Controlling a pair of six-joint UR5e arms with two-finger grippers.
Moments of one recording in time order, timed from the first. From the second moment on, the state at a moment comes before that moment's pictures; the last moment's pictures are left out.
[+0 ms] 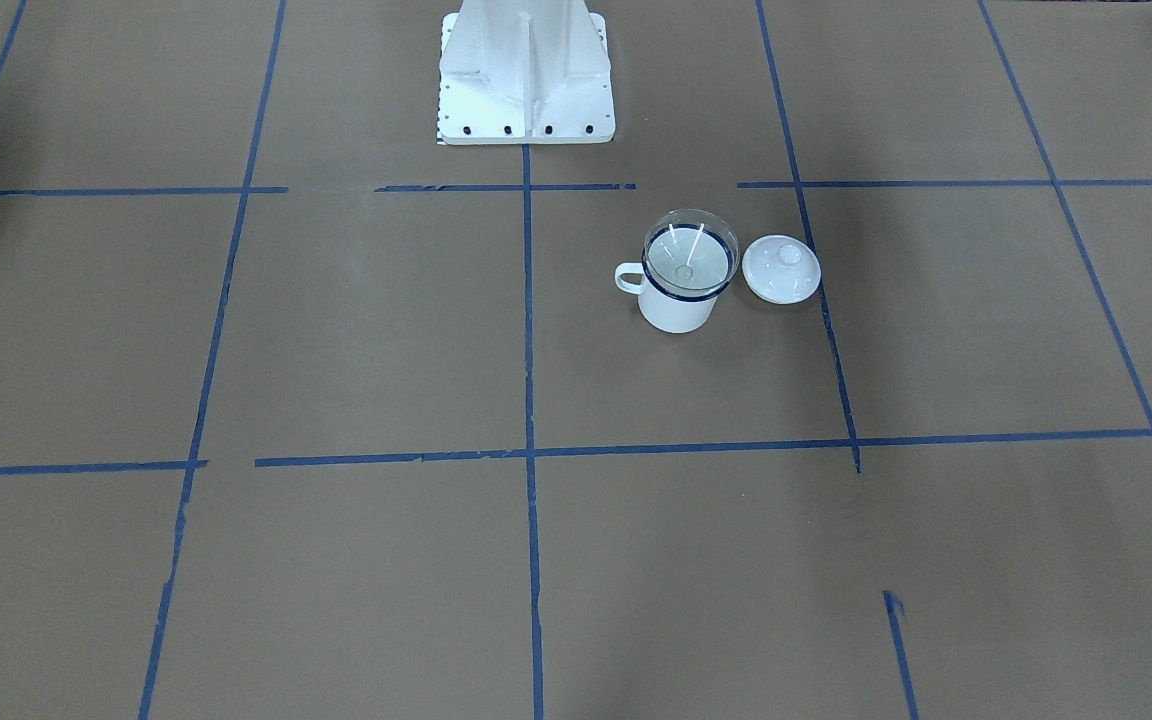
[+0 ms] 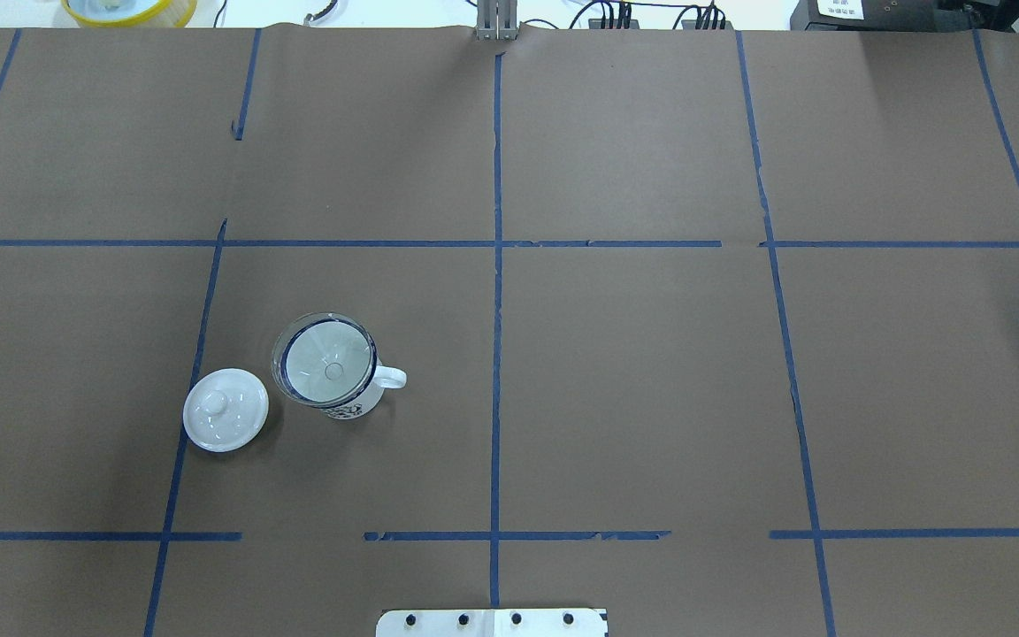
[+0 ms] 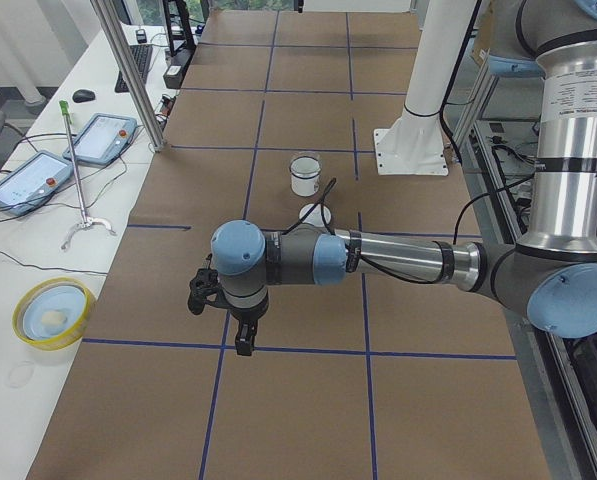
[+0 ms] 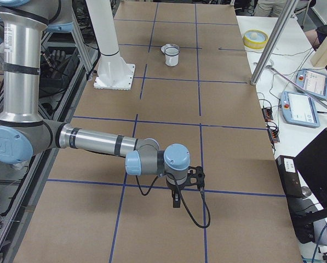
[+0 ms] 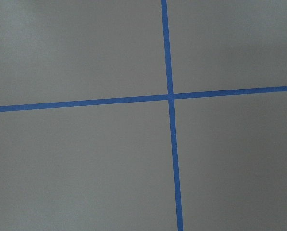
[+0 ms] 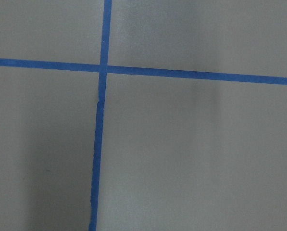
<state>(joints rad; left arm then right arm) -1.65 -1.57 -1.69 -1.44 -2.36 0.14 1.57 -1.69 1.56 -1.37 2.29 0.01</state>
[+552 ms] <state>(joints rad) -1.66 -1.55 -1.70 -1.46 -2.36 0.14 1.57 -1.69 1.56 -1.37 2.29 0.01</state>
